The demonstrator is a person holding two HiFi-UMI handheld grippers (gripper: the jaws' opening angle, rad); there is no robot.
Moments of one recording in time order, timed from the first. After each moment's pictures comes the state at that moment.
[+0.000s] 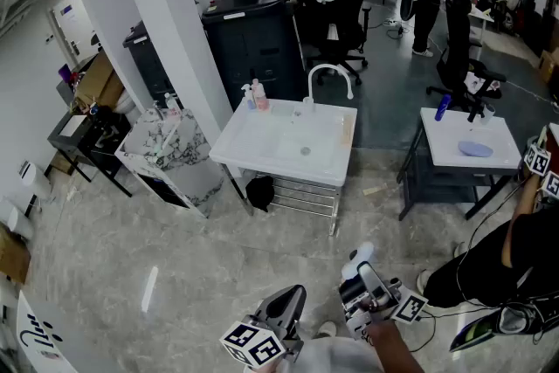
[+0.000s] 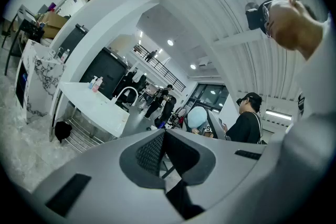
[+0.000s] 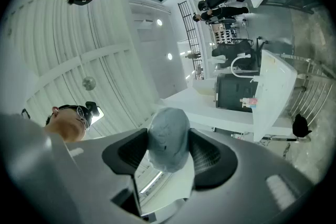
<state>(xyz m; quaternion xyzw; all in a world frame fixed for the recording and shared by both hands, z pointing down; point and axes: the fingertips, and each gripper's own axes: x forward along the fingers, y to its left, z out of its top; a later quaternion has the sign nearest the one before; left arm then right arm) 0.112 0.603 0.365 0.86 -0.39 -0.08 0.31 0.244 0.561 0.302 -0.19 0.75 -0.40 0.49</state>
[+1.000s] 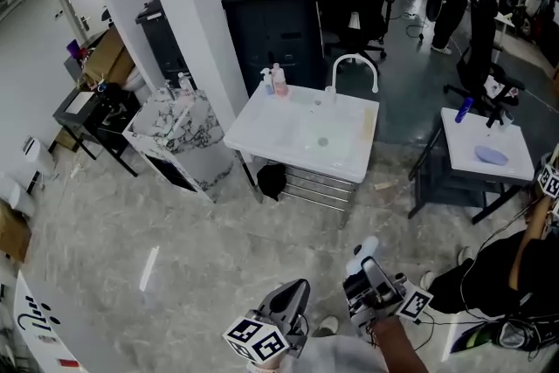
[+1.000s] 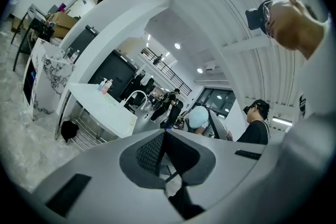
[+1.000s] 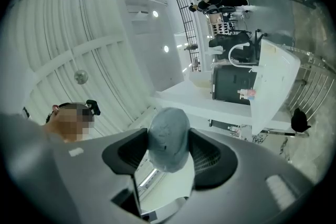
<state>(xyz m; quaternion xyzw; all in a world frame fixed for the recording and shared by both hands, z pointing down) 0.064 0.565 0.374 0.84 -0.42 -0.09 0.33 0.190 0.516 0.305 -0.18 0.76 -0.42 0.46</state>
